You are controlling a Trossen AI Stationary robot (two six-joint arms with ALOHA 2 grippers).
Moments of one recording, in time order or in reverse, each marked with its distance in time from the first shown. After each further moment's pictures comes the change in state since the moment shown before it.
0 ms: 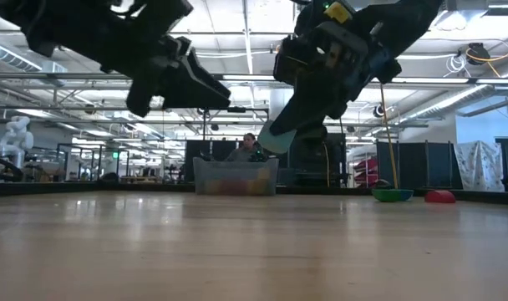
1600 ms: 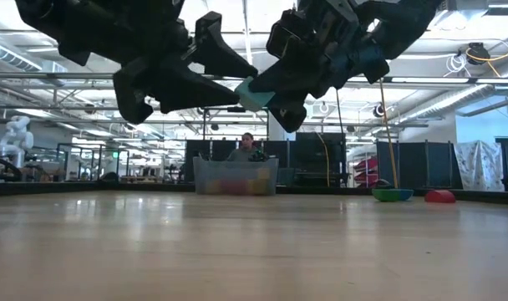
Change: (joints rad) left arm 0.084 0.036 0.040 0.043 0.472 0.425; right arm -0.019 -0.001 0.000 0.217 -0.109 -0.016
